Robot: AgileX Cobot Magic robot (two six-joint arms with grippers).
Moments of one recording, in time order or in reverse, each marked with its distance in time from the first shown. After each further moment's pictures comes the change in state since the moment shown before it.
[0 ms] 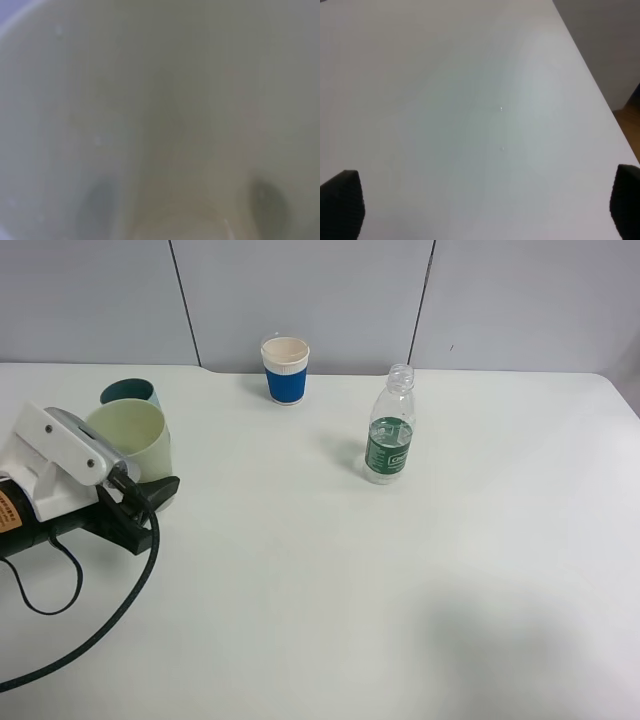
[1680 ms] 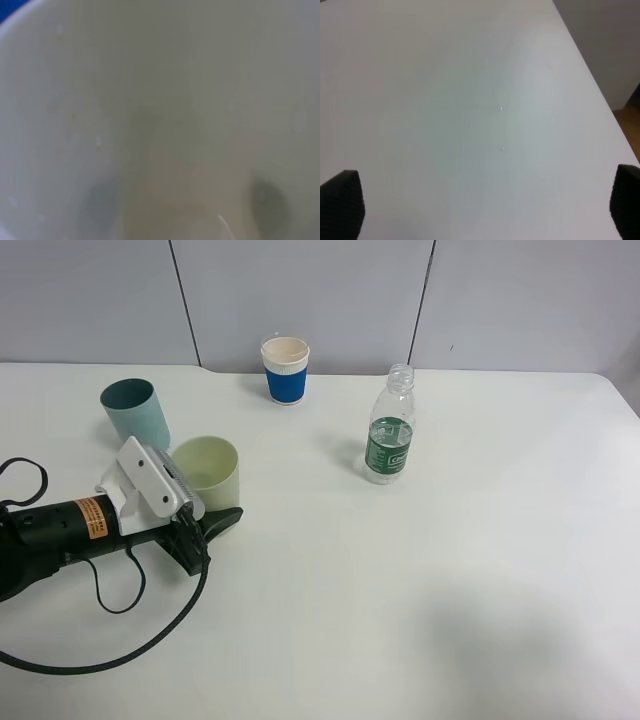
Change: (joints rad) left arm 0.000 0.469 -0.156 0.224 -0.281 0.035; right arm 0.000 0.000 0.000 0.000 0.000 0.000
